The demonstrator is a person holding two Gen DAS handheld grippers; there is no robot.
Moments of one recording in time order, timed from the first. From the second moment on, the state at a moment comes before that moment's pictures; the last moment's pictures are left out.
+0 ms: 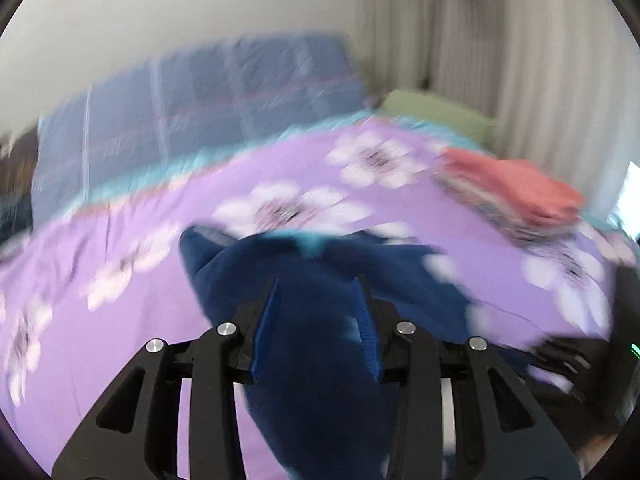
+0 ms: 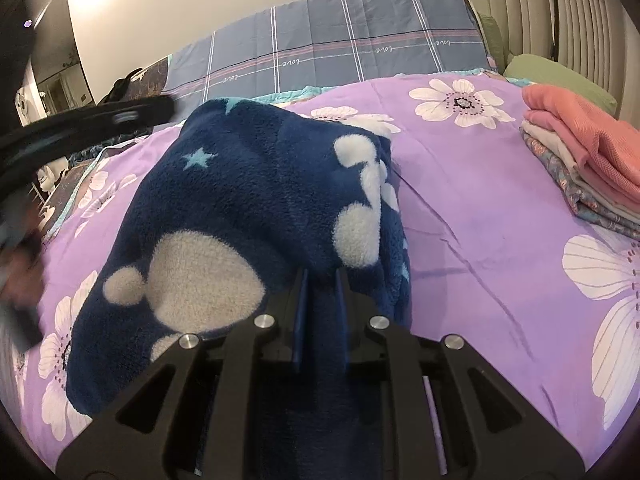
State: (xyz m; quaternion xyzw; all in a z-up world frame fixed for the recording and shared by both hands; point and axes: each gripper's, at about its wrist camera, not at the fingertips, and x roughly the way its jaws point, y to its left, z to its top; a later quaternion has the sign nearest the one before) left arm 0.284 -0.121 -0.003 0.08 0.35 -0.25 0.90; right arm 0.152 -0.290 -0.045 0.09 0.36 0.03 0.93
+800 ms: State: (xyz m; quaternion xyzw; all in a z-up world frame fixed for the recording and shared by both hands) left arm 0.333 -0.122 -0.010 0.10 0.35 -0.23 0.90; right arm 0.232 -0.292 0.046 0.05 0.35 0.05 0.93
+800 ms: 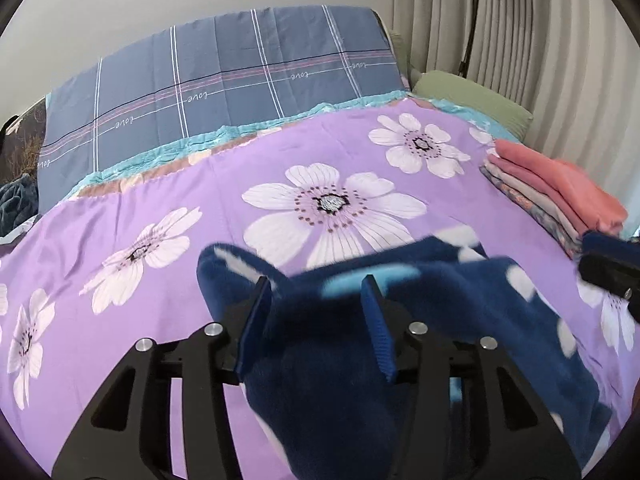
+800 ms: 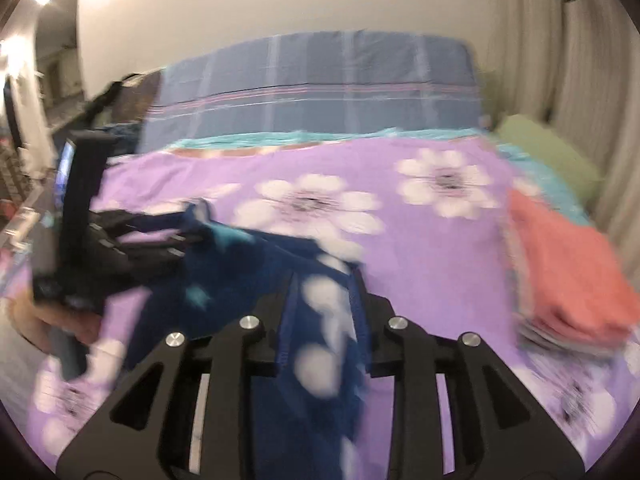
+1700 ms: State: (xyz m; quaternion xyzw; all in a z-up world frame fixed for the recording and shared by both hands) left arm 0.220 -0.089 0.000 0.13 0.32 -0.30 0.89; right arm 0.149 -0.298 0.002 0.08 0.38 0.05 0.92
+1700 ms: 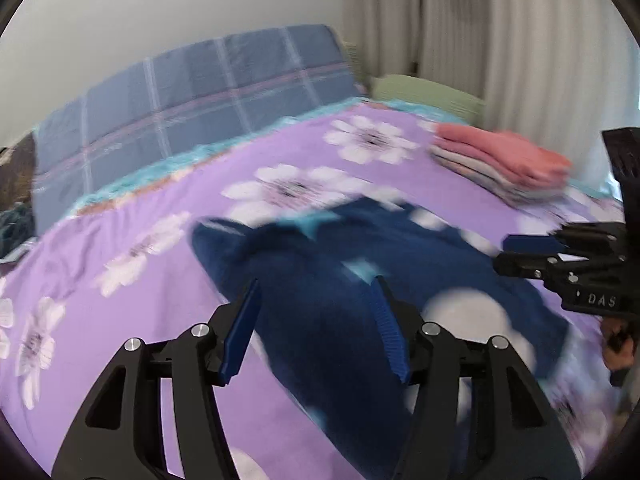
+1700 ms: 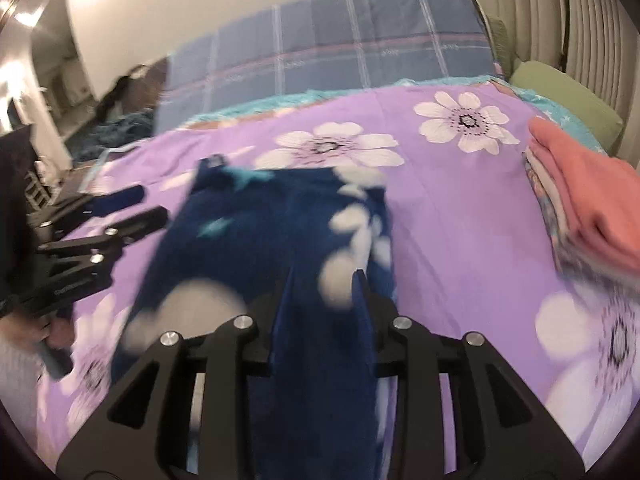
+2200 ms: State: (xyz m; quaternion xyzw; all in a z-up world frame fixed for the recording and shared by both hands) left arm 0.145 -0.078 -0.034 0.13 0.31 -0.26 0.90; right arm 0.142 -0.331 -0.065 0.22 0.45 0.05 0.86
